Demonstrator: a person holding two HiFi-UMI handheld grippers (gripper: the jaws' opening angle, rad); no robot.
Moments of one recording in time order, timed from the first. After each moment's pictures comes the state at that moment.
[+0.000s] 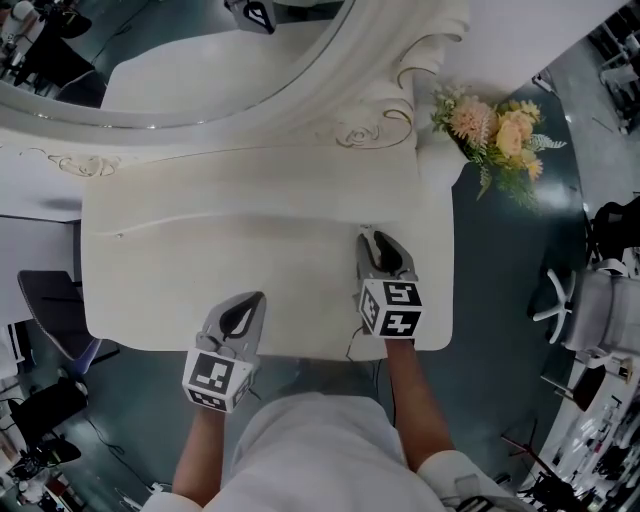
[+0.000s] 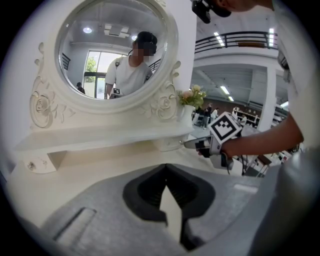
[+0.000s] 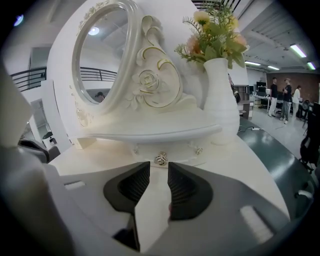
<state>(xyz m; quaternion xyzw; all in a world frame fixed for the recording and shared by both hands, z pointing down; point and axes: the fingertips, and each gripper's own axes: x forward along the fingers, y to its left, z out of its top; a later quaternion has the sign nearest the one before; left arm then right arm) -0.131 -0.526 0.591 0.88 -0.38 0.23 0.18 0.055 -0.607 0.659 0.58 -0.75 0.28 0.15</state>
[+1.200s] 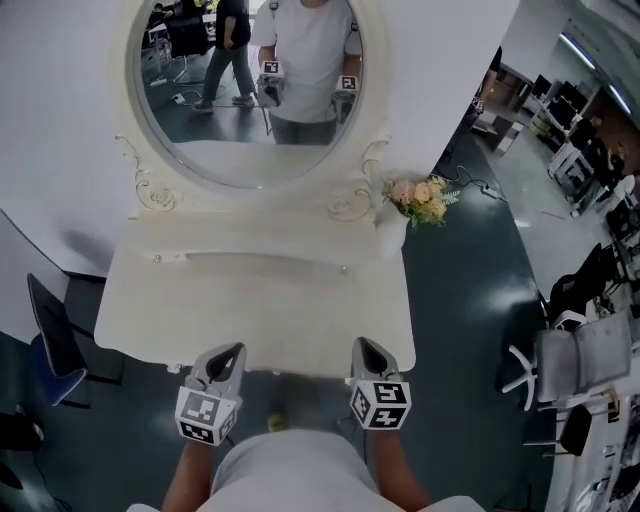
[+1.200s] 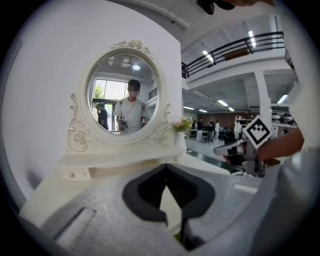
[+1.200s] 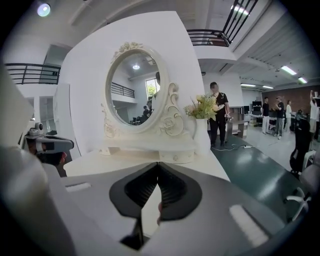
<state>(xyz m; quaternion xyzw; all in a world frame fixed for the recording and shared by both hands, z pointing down) -0.221 -0.379 0.469 0.89 -0.43 0.14 0.08 0.007 -0.383 0.510 0.62 -0.75 0.19 0.11</state>
